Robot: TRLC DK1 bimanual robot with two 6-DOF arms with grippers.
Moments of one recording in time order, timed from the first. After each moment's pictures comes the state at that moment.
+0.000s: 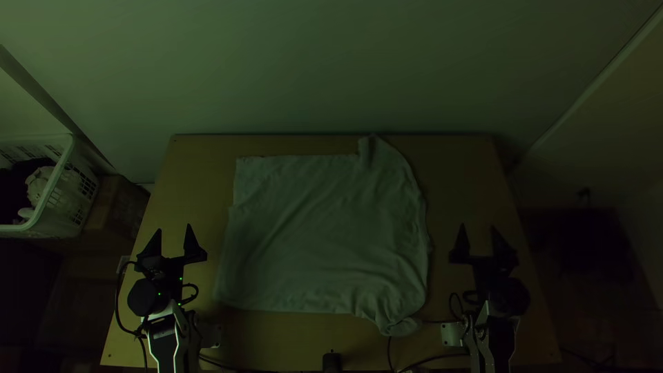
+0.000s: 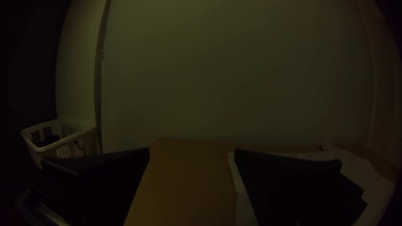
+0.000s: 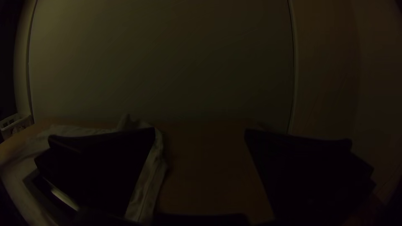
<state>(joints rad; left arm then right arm) 0.33 0.00 0.05 0.04 0.12 -0.03 -0.11 0.00 0.02 0.02 -0.09 0.04</state>
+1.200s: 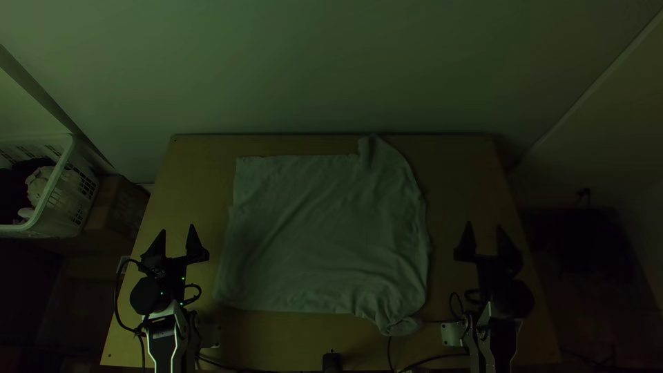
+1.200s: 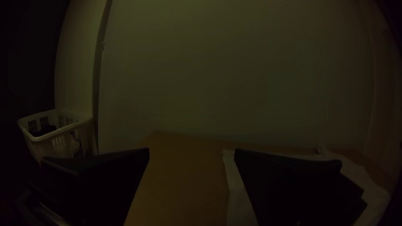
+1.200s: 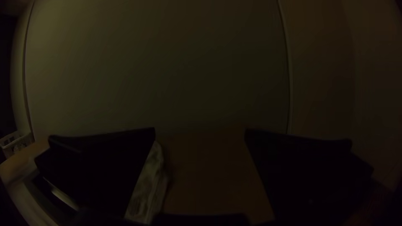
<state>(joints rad) 0.26 0.00 0.06 -0.01 0.05 -0.08 -0.13 0.00 0.05 0.05 -0.07 0.12</state>
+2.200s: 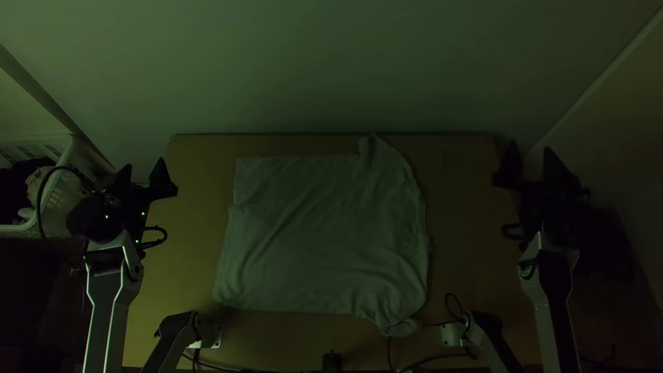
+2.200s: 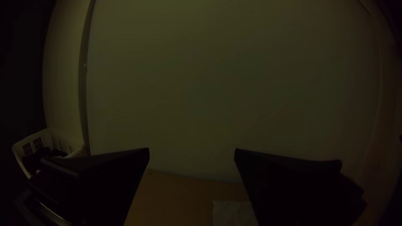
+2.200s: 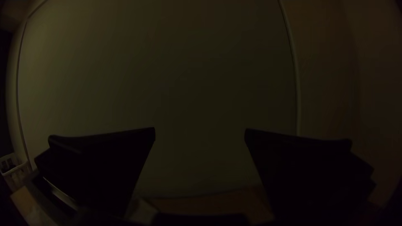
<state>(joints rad) 0.23 0.80 0.84 -0.01 0.05 -0.08 -0.14 0.84 0.79 0.26 -0.06 0.12</state>
